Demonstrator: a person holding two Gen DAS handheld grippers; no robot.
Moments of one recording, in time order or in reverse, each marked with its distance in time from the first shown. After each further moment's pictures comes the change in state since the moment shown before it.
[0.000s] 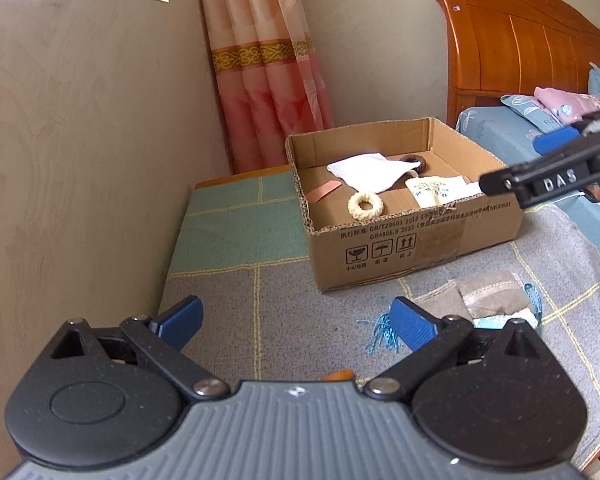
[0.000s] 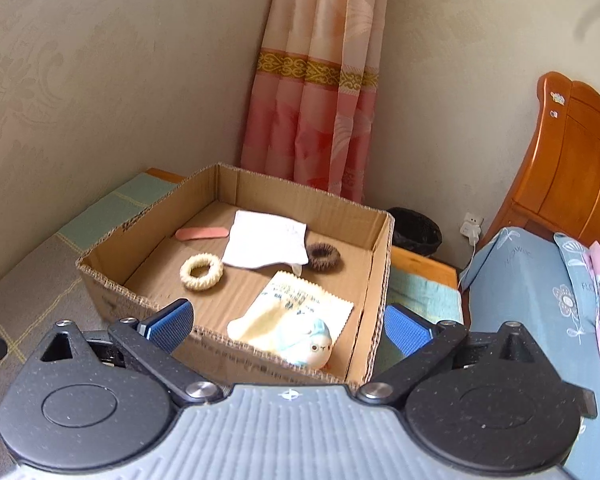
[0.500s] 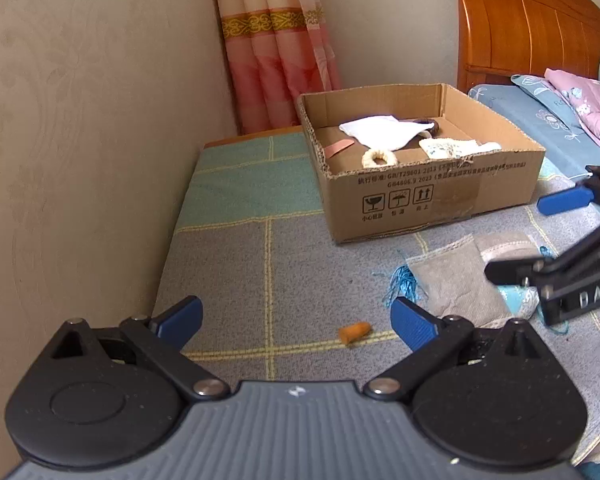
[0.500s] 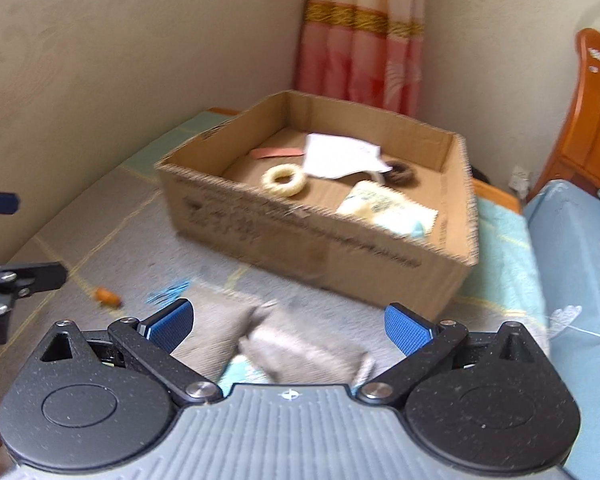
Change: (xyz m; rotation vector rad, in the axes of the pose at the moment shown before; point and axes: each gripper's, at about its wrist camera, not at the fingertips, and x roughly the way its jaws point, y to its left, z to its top) left arm 0.007 0.010 -0.025 -0.022 0.083 0.012; right arm 0.001 0.052 -0.059 -0.009 0.113 0.181
